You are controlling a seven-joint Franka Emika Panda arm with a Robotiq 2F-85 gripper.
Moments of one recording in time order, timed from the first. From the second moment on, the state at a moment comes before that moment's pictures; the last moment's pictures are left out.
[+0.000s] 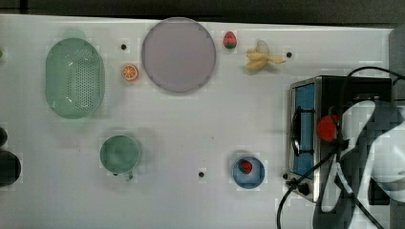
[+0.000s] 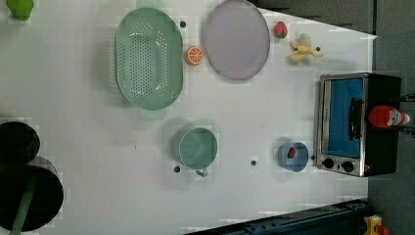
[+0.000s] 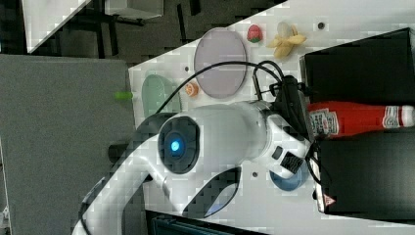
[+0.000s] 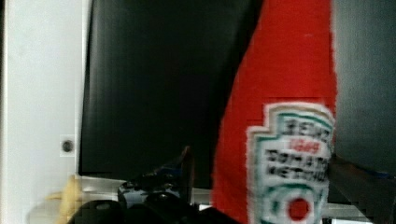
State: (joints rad) arm -0.13 0.32 -0.56 -1.85 0.23 0.57 -0.08
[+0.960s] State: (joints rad) arm -0.15 0.37 -0.59 -1.85 0.23 0.57 -0.08
